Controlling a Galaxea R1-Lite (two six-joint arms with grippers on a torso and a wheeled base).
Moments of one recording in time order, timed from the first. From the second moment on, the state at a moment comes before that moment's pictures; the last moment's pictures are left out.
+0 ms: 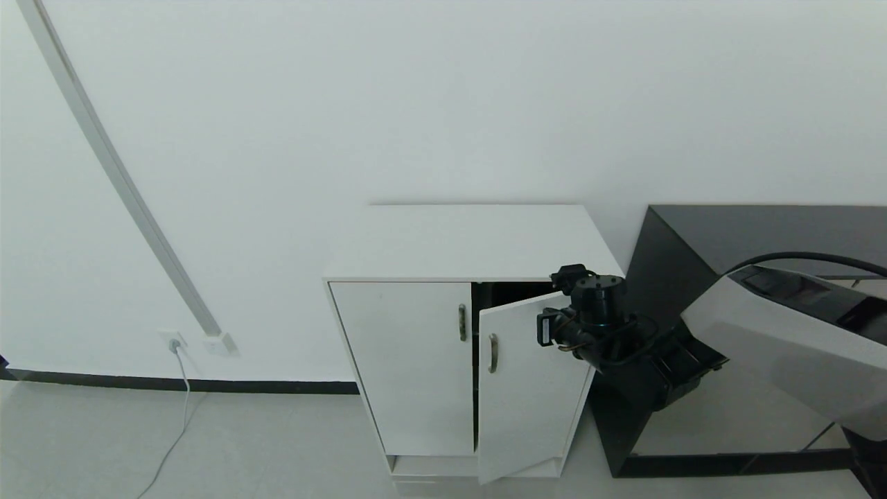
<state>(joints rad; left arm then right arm) 0.00 0.00 0.00 0.00 0.02 -0.01 0.50 2.34 -1.19 -0.86 -0.22 0.12</state>
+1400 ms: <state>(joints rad) 0.00 0.00 0.00 0.00 0.02 -0.01 0.46 2.44 -1.30 -0.84 -0.22 0.12</state>
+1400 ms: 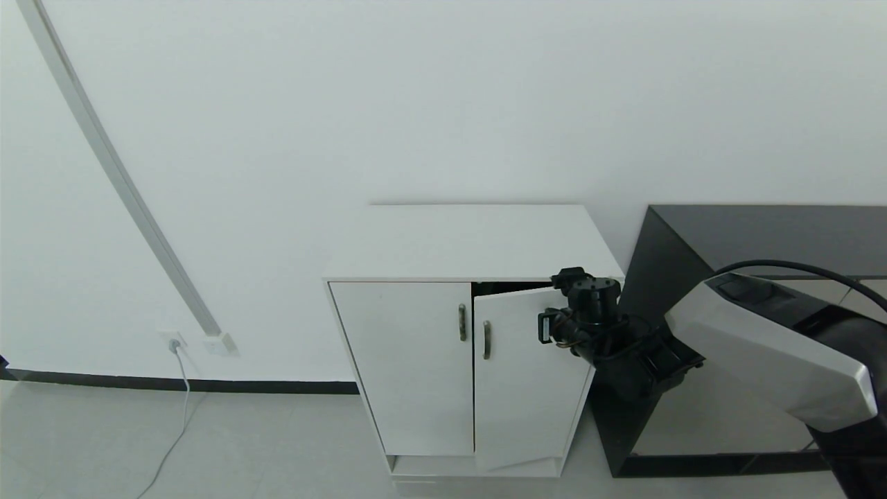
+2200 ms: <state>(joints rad) 0.00 0.00 0.00 0.00 0.02 -0.01 0.45 2.49 -1.38 -0.82 -0.22 0.12</state>
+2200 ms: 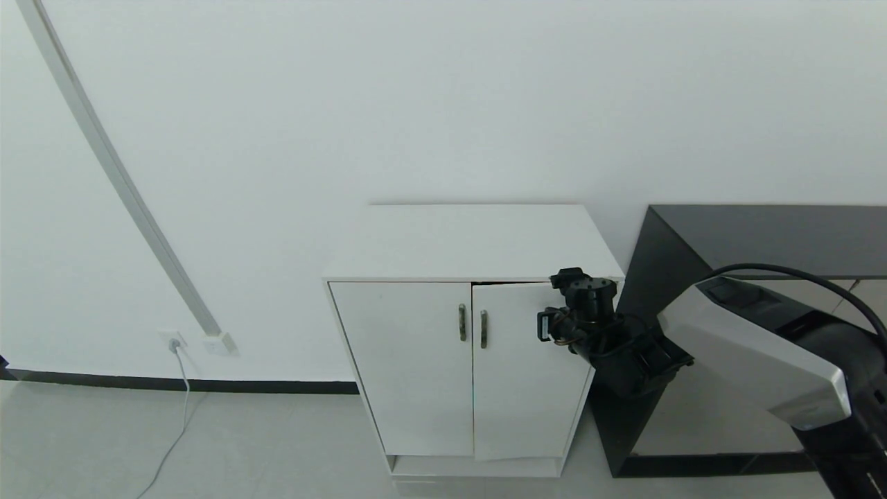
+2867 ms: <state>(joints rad) 0.00 0.00 0.00 0.00 0.02 -0.01 0.44 2.51 -1.40 -0.81 -0.22 0.12</state>
